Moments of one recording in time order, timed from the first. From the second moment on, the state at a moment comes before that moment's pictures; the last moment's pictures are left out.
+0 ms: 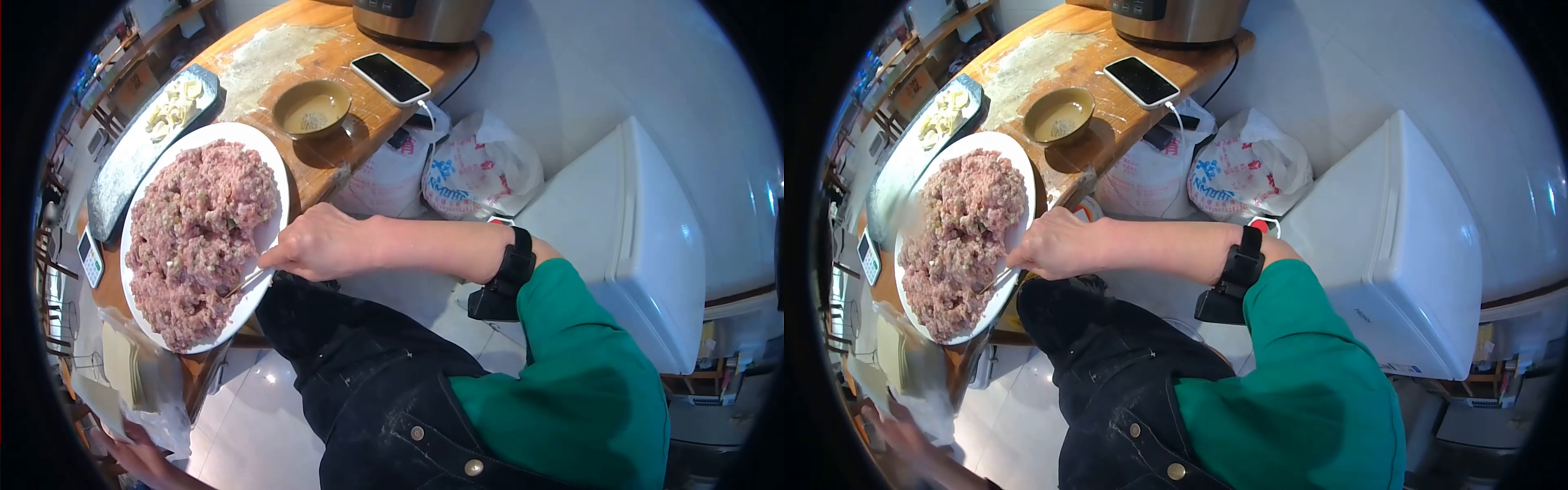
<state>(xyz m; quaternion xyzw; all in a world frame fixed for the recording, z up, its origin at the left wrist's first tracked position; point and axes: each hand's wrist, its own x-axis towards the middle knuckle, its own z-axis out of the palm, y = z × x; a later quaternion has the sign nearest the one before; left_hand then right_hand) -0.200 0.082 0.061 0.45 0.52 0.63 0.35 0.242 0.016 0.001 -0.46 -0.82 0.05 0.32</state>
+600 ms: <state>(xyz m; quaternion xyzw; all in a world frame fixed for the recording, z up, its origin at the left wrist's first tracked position) -0.043 -0.040 -0.034 0.01 0.34 0.45 0.83 0.238 0.011 0.034 -0.44 -0.86 -0.03 0.27</state>
